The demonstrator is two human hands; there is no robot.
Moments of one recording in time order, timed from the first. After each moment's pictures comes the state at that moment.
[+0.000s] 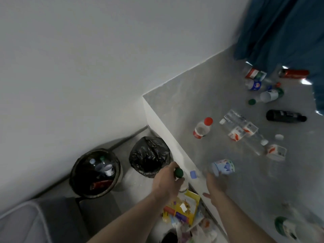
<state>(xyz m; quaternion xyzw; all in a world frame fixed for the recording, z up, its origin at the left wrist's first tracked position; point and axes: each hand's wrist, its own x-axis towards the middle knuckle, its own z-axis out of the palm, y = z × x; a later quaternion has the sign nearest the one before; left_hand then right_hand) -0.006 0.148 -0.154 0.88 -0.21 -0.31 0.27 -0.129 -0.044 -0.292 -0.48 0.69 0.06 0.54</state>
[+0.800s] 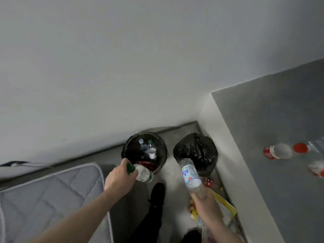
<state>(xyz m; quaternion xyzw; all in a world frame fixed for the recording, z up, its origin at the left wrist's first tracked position) 0.110 0.468 -0.161 0.95 0.09 -0.26 0.15 -0.029 0.197 -0.196 -0.73 0.45 0.26 0.44</state>
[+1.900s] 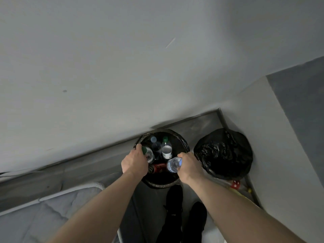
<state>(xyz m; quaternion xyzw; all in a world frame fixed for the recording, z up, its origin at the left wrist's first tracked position) 0.263 0.517 -0.341 0.93 0.07 -0.36 0.02 0.202 0.329 -0.348 -0.87 0.21 0.36 0.28</state>
